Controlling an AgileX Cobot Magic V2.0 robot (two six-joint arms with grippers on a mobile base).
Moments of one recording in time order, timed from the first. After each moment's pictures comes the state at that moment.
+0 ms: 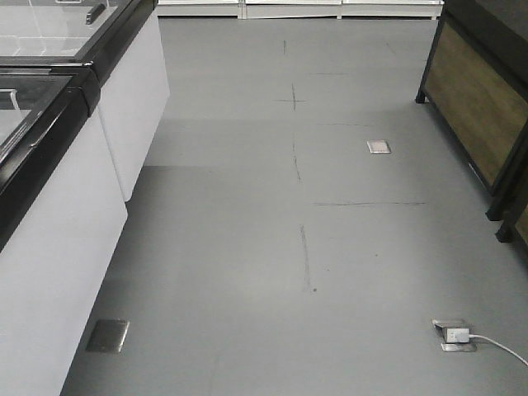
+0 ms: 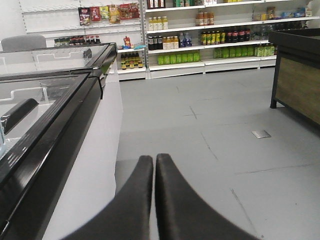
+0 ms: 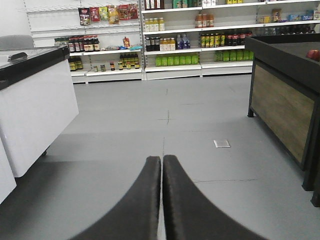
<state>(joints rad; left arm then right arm) -0.06 -0.01 0.03 0.02 0.13 0.01 0.02 -0.01 0.03 -0.04 0.12 0.07</state>
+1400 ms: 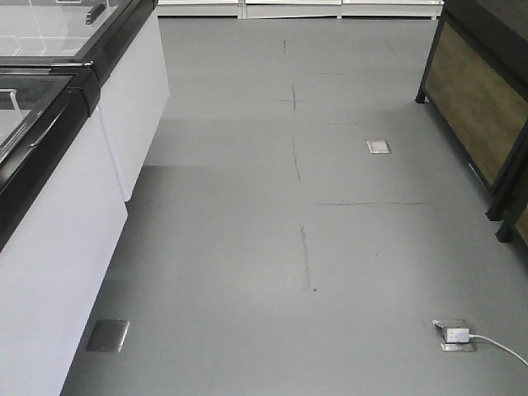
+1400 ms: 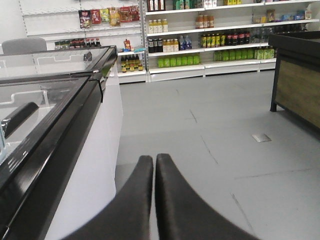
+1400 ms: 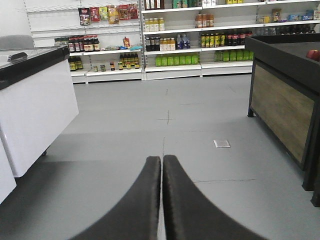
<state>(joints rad) -0.06 -0.01 0.03 0.02 0.09 0.01 0.02 -0.01 0.03 -0.04 0.12 0.07</state>
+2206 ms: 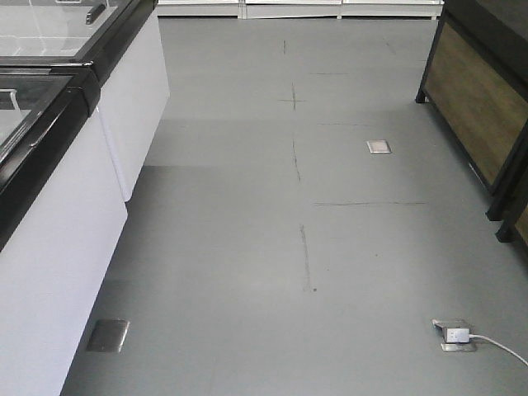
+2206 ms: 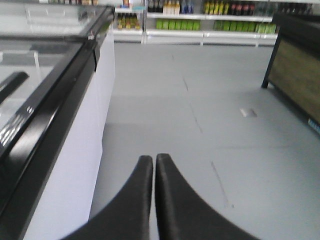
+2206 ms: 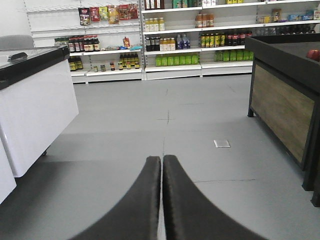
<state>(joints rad) -0.06 0.35 -0.25 0.02 0.26 -0.11 0.02 -0.01 0.03 -0.04 0.12 0.07</state>
